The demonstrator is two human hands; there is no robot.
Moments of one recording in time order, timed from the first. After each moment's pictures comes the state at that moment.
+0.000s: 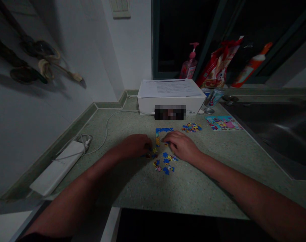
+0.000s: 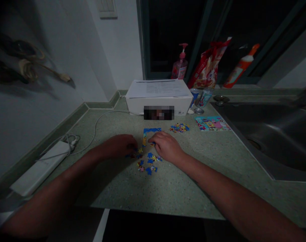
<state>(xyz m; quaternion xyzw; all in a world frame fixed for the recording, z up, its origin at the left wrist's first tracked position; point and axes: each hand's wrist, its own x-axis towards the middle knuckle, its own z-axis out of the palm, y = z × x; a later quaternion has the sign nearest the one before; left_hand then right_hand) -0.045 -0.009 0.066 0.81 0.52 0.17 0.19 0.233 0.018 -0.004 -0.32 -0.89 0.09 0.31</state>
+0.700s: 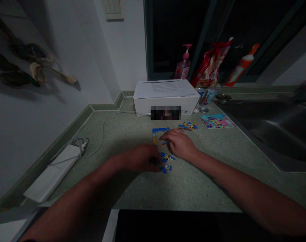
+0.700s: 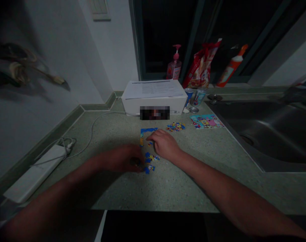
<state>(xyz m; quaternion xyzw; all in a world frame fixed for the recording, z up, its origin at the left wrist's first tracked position) -0.020 -0.025 0.080 0.90 0.32 0.01 0.29 0.234 0.015 0.004 -0.36 -0.88 0.08 0.30</state>
